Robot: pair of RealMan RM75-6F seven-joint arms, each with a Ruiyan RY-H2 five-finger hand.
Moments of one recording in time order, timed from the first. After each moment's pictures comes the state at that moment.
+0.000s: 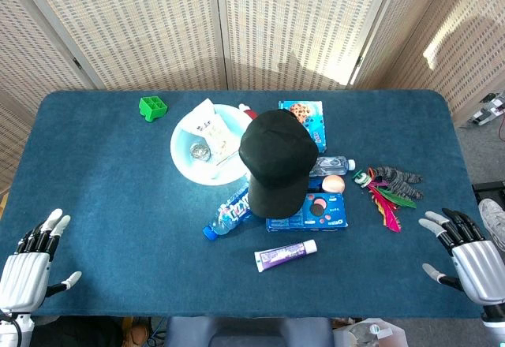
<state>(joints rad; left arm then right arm) -0.01 -1.18 -0.01 -1.75 1.56 1.57 0.25 0.03 -1.06 -0.04 -1.54 -1.73 1.61 0.09</state>
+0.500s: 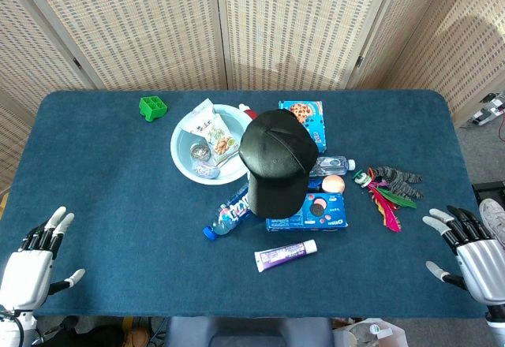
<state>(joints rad) -0.03 -1.19 -0.02 -1.74 1.59 1.57 0.23 0.02 -1.04 -0.03 -1.55 -1.73 1.63 0.08</state>
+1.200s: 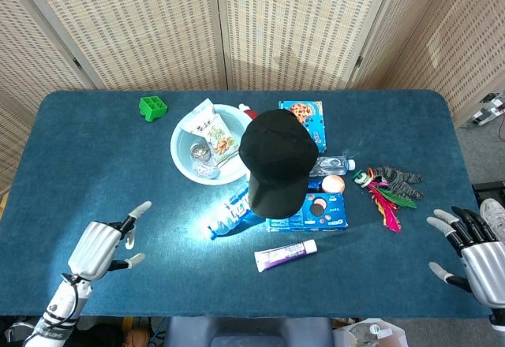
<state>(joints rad) -0.27 -1.31 -0.07 -1.69 1.71 1.36 0.13 0.01 -1.04 -0.03 -1.55 -1.73 1.65 0.08</state>
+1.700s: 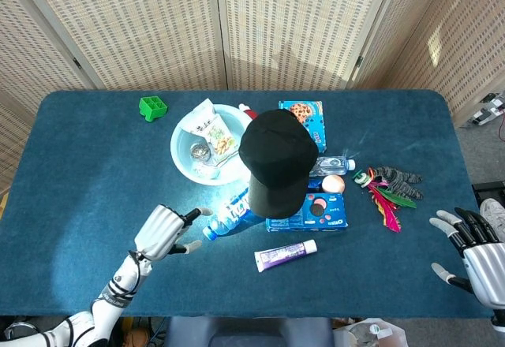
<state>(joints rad) -0.48 -1.63 -0.15 -1.43 1.77 1.31 0.07 0.00 -1.03 -0.03 -1.55 -1.72 1.64 0.07</state>
